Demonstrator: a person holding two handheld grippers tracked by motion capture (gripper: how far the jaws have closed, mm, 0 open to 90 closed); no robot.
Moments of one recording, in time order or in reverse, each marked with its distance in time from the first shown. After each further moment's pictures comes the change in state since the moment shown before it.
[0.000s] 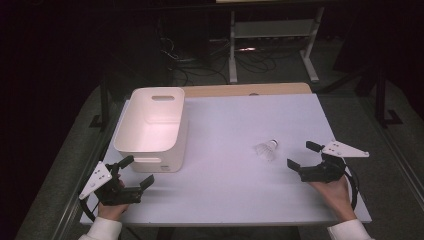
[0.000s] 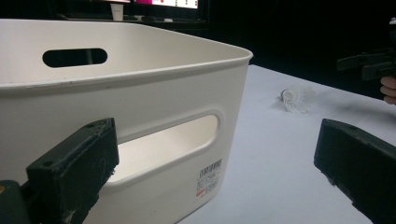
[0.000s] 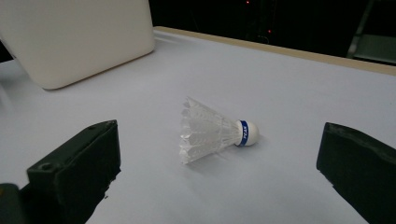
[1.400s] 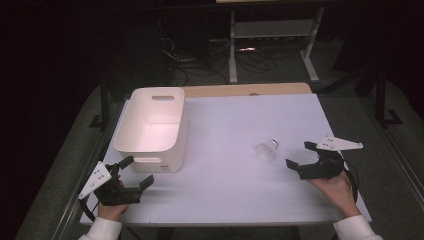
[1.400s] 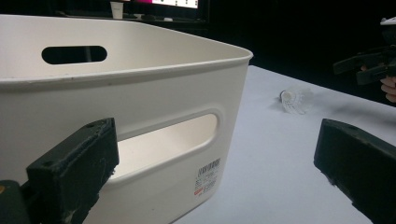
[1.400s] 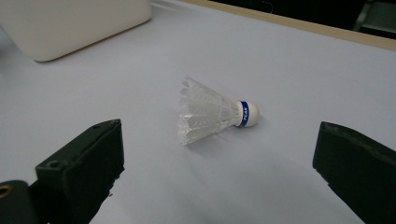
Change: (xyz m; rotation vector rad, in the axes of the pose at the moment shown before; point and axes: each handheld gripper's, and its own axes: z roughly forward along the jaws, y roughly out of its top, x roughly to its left) left arm 0.001 0.000 -0.001 0.005 -0.003 -0.017; right arm 0.001 0.015 0.004 0.152 -0.002 -0.020
